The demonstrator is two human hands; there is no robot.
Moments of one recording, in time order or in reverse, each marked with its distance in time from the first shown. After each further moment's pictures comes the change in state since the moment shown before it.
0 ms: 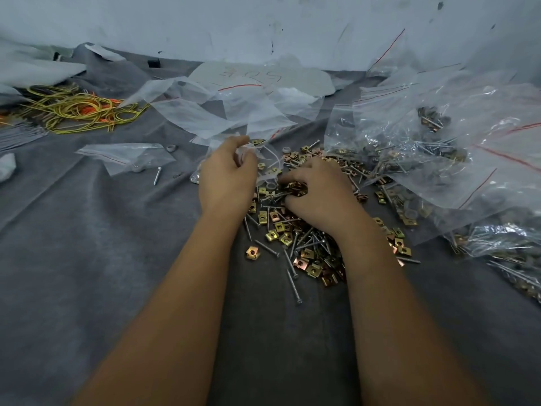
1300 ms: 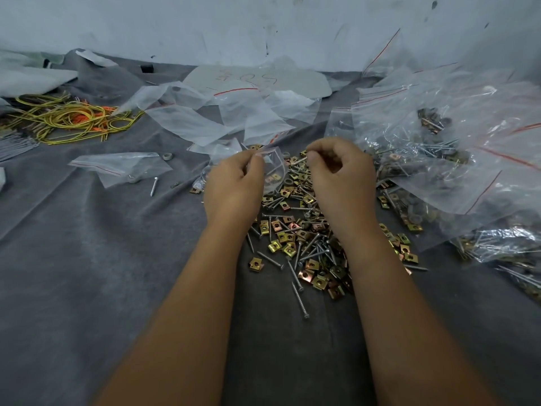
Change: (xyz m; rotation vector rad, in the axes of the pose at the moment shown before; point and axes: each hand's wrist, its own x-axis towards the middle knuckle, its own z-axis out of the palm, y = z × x) left_hand 0.000 0.007 0.006 0.058 -0.096 -0.042; right_hand 0.001 -0.007 -0.004 0.584 0.564 0.034
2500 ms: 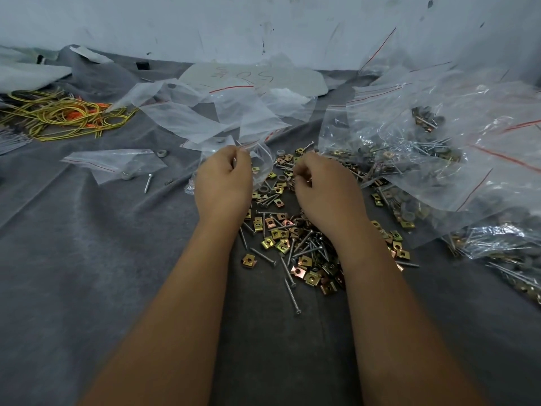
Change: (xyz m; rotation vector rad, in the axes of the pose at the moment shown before) left_hand 0.004 -0.003 0.003 -0.024 0.118 -0.045; right_hand 0.000 0.010 -0.002 -0.549 -0.285 -0.089
